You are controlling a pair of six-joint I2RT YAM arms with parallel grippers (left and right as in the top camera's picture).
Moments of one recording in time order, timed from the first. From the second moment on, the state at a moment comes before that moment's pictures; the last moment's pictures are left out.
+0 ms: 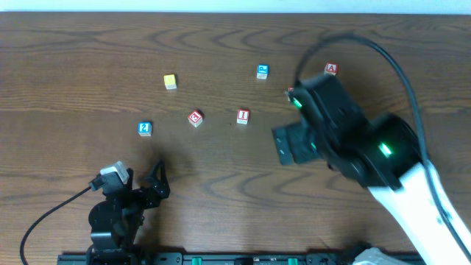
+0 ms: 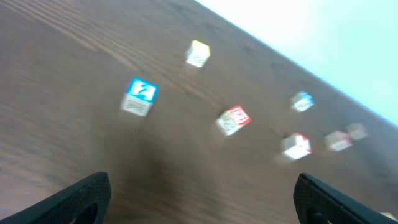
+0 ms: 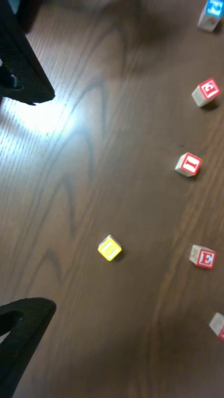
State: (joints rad) left arm 0.01 0.01 0.14 -0.49 0.17 -0.53; right arm 0.62 1.27 1.52 -1.34 0.15 0.30
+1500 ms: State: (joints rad) left arm 0.01 1.65 1.02 -0.58 -0.07 0.10; right arm 0.53 1.01 1.16 -0.99 0.11 0.31
